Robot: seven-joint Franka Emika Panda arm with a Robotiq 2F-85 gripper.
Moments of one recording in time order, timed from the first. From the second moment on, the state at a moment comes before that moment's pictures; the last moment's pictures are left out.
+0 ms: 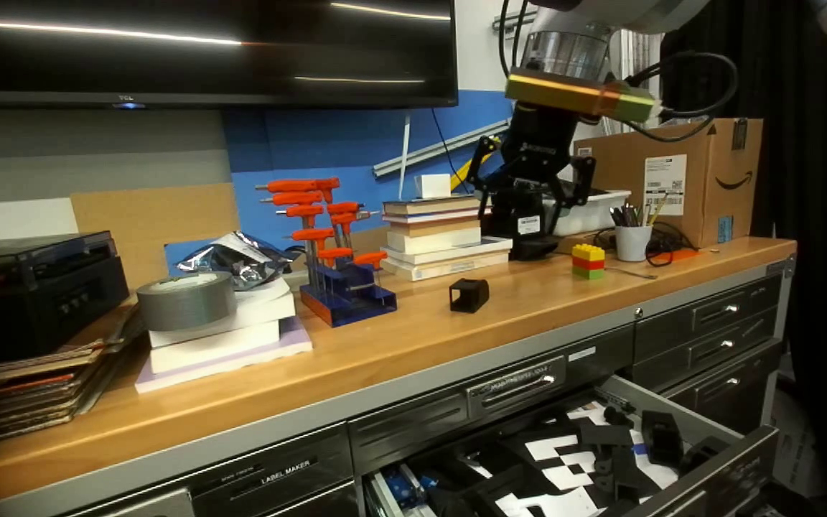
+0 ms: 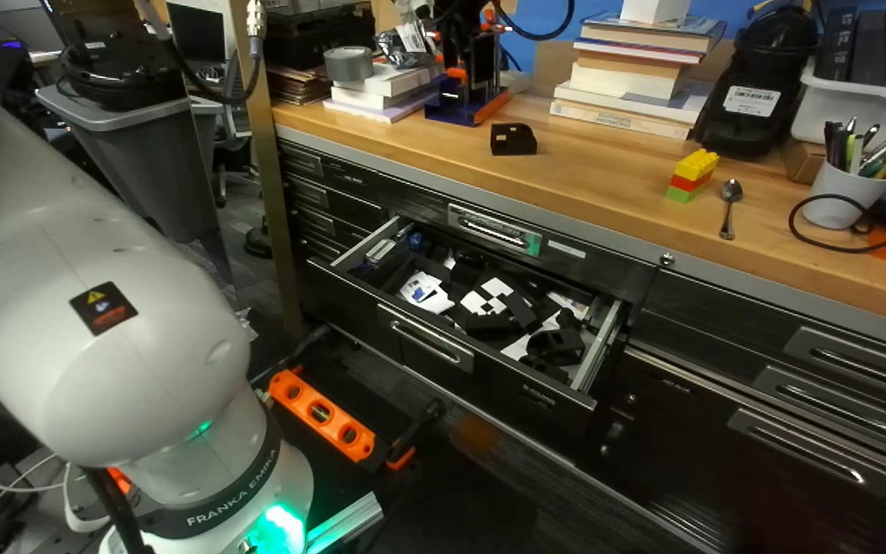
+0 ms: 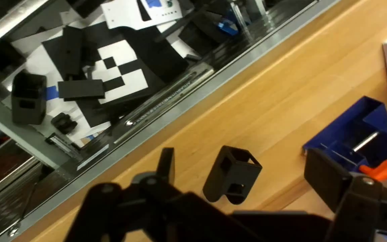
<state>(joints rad) -0.03 -0.34 0.11 -2.35 0.20 2.30 0.51</state>
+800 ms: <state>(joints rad) 0.00 0.10 0.12 -2.00 -0.13 2.33 1.18</state>
